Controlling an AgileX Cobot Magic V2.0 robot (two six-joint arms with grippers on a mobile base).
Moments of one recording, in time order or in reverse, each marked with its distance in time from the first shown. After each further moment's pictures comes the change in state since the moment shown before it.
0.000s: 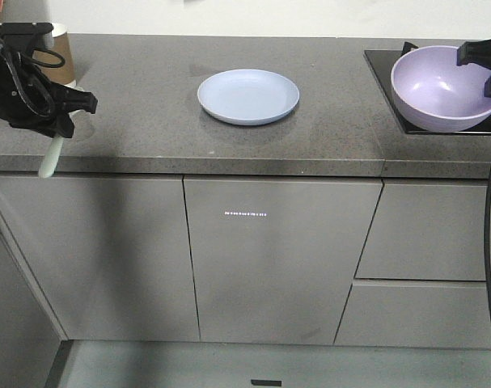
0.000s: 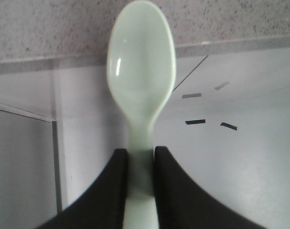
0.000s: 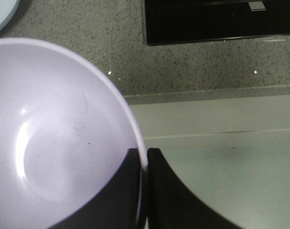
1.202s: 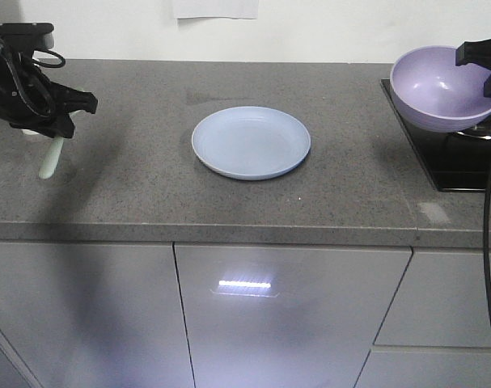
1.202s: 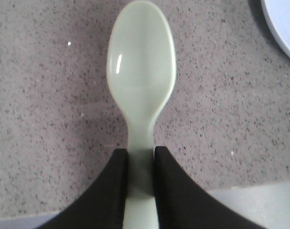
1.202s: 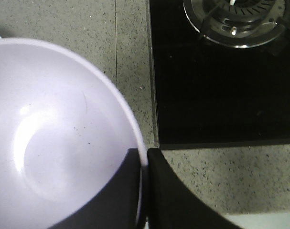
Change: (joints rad) left arm 0.000 0.000 0.000 0.000 0.000 0.000; right arm 0.000 0.000 0.000 0.000 0.000 0.000
